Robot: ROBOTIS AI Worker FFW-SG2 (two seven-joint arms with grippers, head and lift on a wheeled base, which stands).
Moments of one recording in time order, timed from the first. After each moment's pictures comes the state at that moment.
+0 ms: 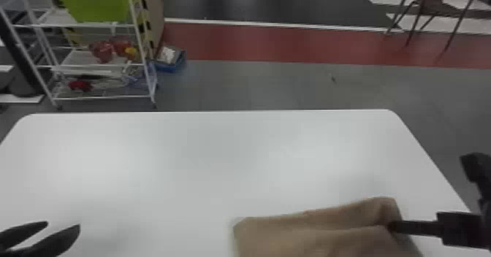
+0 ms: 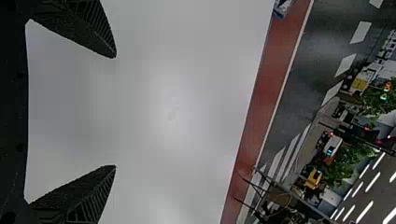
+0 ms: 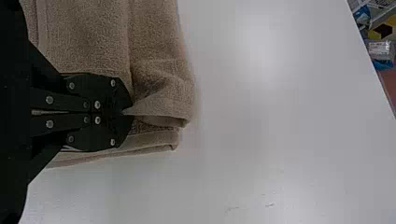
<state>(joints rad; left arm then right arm) 0.38 0.00 0.58 -2.22 -0.07 1.01 -1.07 0.10 -0.32 -0.29 -2.02 0.63 1.57 1.36</state>
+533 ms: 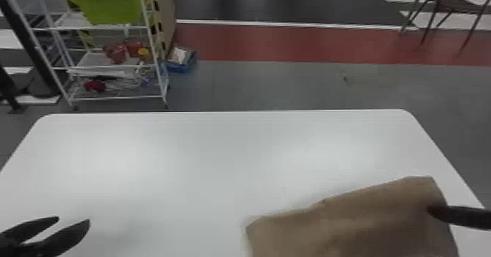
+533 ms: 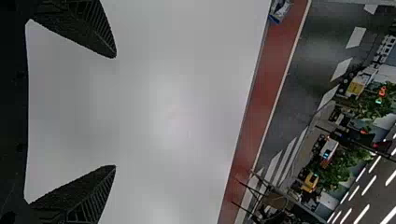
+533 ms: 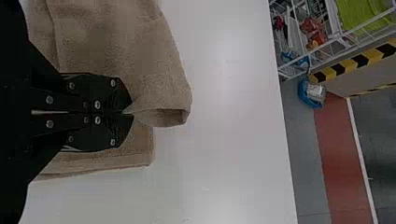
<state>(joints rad) 0.37 0.00 0.60 -2.23 -0.07 1.02 -1.08 0.25 -0.38 -0.44 -2.38 0.45 1.57 1.36</state>
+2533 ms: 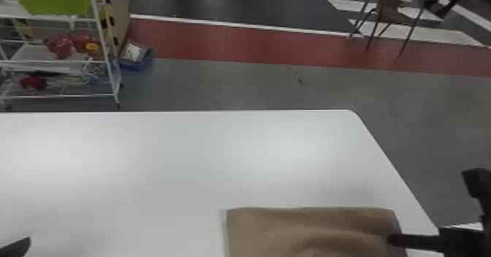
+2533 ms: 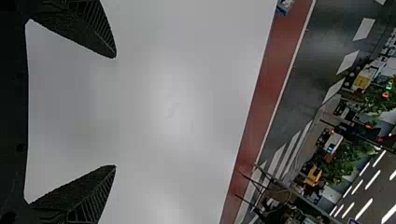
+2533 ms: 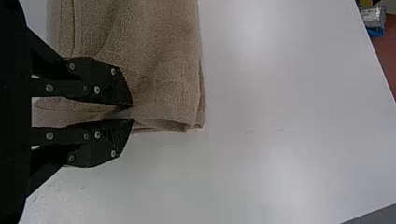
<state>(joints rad) 0.38 0.00 0.57 -2.22 -0.06 1.02 -1.08 0.26 -0.38 -0.46 -2.12 0.57 1.57 1.36</state>
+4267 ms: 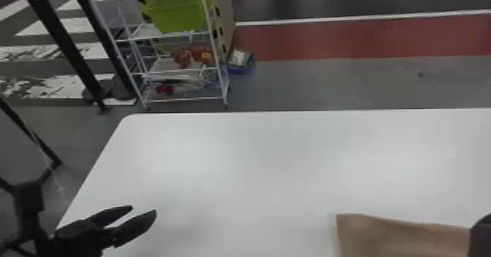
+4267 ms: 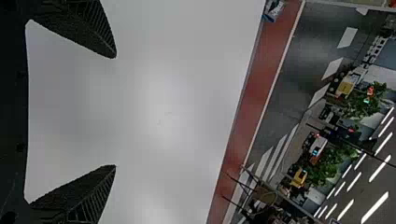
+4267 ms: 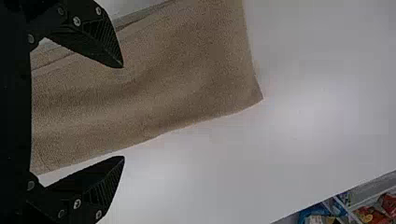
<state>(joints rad) 0.38 0.00 0.66 -2.23 -0.02 1.02 -1.12 0.57 -0.46 0.15 -2.61 1.24 0.79 1.36</state>
